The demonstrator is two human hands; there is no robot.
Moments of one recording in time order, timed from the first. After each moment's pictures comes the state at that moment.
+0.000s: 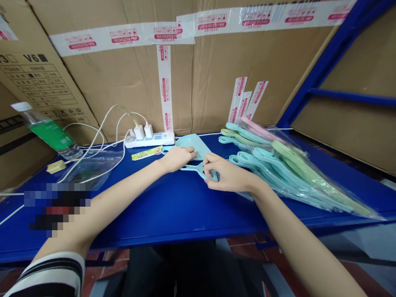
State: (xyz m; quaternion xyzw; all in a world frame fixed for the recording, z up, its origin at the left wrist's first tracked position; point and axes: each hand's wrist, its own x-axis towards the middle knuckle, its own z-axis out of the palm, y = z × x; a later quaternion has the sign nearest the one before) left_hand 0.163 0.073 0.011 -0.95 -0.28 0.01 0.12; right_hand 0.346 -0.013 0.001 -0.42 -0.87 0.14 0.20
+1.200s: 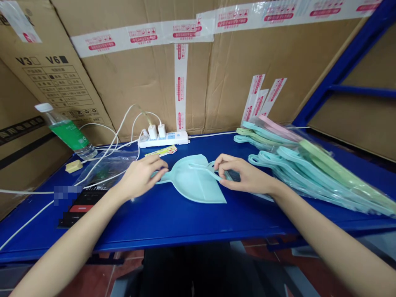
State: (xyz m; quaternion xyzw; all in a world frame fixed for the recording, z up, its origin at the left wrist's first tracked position) left_hand 0.016 0.017 0.017 -0.92 -0.34 -0.16 0.08; right_hand 0.329 -0.016 0.002 -0.37 -0.87 0.20 0.27
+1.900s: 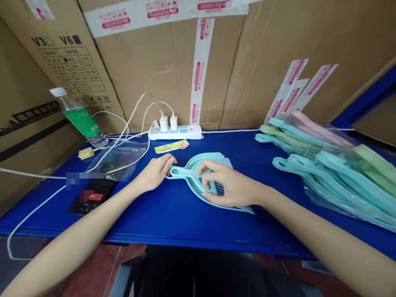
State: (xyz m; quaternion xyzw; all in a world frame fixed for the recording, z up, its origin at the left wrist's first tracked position) left_hand 0.020 0.032 -0.011 -0.84 -0.48 -0.20 -0.17; right_hand 0.271 -0.001 -0.014 -0.28 -0.91 0.18 0.23
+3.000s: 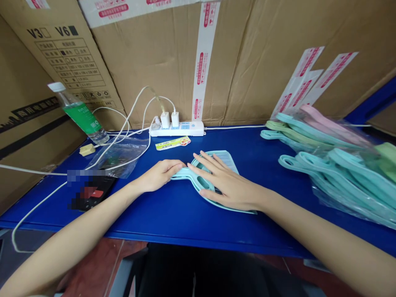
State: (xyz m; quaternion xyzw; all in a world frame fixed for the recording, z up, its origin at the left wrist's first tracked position) left_hand 0.027 0.027 -0.013 -0.81 -0.41 -0.18 -0.38; right_hand 0.268 -0.002 -0.023 -0.35 -0.92 0.18 0.09
